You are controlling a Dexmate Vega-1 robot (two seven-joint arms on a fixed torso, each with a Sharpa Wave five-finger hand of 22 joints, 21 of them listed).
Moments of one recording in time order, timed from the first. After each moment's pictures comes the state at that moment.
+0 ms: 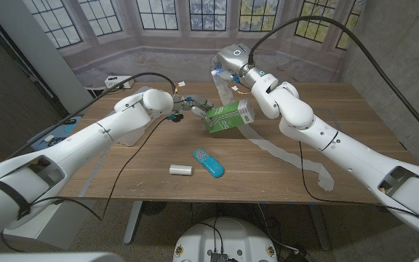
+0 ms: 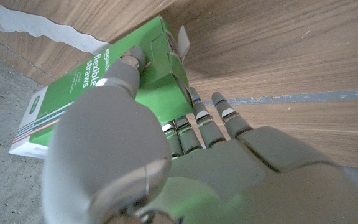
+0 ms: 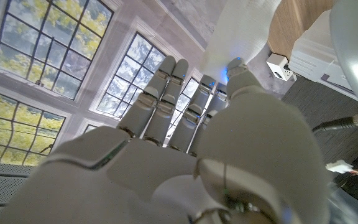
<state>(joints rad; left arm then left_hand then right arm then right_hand) 0.41 0.73 0.78 -1.63 0.09 0.23 -0.45 1.15 0.01 0.44 -0.16 0.32 0.57 -0.07 0.58 0.23 0.54 -0.17 0.57 0.63 0.48 -0.08 0.21 0.36 0.27 0.05 0.22 0.19 -0.51 -0.61 -0.81 -1.94 -1.11 -0.29 0.10 1.11 0.05 0.29 -0.16 0.18 0.98 -0.17 0.28 0.21 0.98 -0.20 0.34 0.27 0.81 -0.09 0.25 0.26 0.76 -0.08 0.21 0.17</state>
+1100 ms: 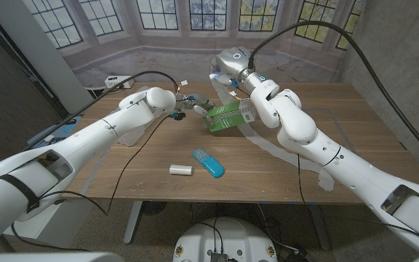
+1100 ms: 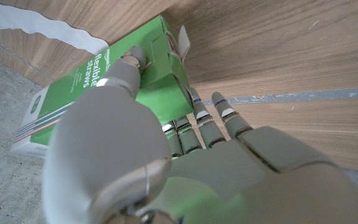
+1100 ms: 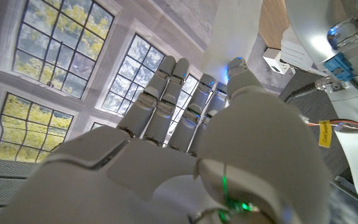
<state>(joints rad) 0.37 0.69 0.81 -1.56 0.10 0.21 -0.46 1.15 0.01 0.44 -0.16 0.32 0.56 -0.07 0.58 0.23 0.54 -0.16 0.57 0.65 0.48 -0.08 0.21 0.36 0.27 0.06 0.22 0.19 -0.62 -0.59 -0.76 -2.09 -1.19 -0.35 0.20 1.11 0.05 0.28 -0.16 0.18 0.98 -0.17 0.28 0.22 0.99 -0.18 0.34 0.28 0.81 -0.10 0.25 0.27 0.76 -0.08 0.21 0.17</state>
